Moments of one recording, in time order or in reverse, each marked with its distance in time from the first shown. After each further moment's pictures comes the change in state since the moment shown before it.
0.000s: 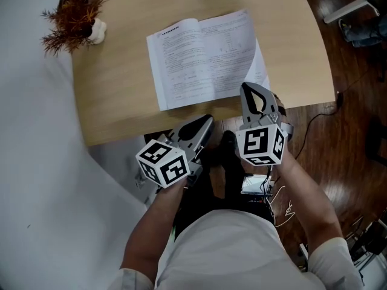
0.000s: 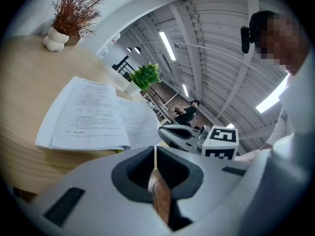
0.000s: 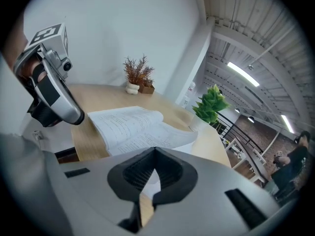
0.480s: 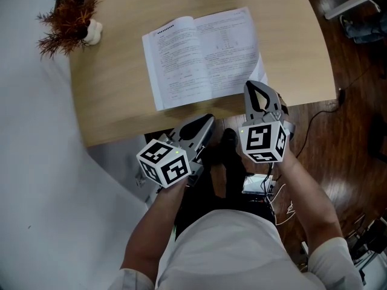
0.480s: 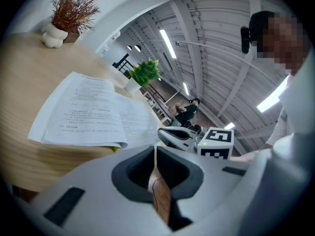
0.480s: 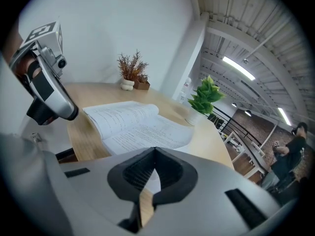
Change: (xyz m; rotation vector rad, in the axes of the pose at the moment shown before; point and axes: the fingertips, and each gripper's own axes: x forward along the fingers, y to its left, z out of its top) left arm 0.013 -0.002 -0.008 -0.006 0.021 0.002; right arm 0.005 -0.010 -0.028 0.054 0.033 -0.019
